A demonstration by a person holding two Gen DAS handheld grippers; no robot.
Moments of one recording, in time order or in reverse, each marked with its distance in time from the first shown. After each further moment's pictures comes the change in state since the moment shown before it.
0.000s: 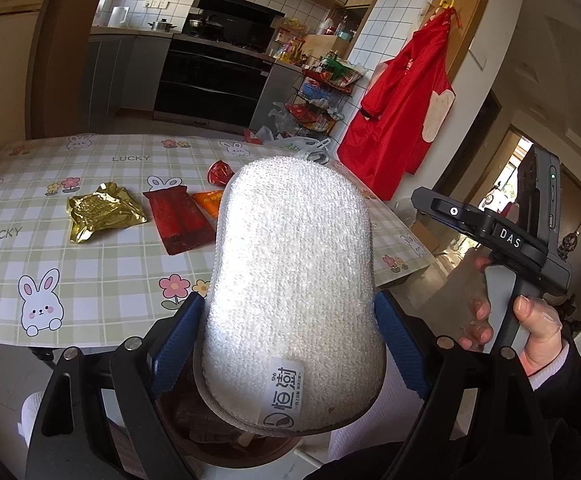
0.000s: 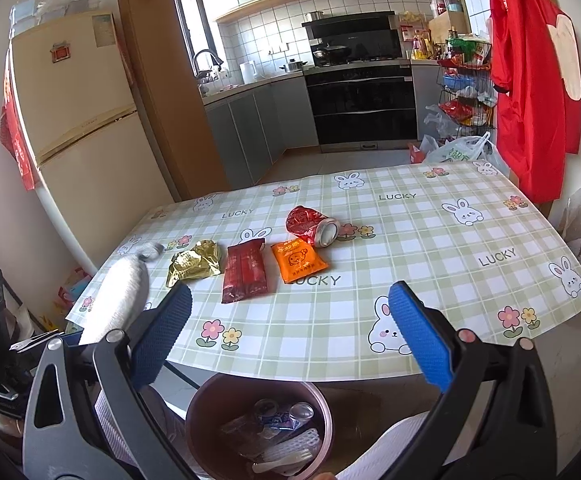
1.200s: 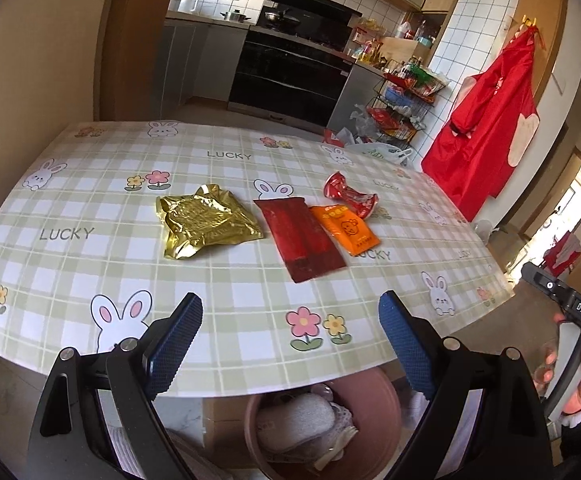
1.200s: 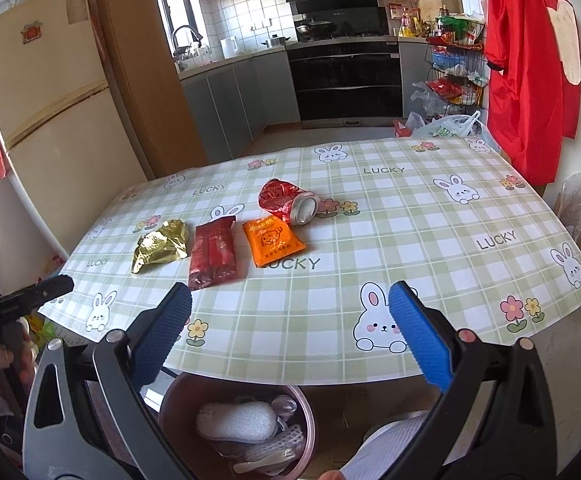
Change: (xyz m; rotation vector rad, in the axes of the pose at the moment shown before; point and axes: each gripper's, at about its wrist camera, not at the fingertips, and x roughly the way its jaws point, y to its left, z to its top) left arm 0.028 0.121 0.037 -0.109 0.022 0.255; right arm 0.059 -0.018 -0.007 0.010 0.093 -0.072
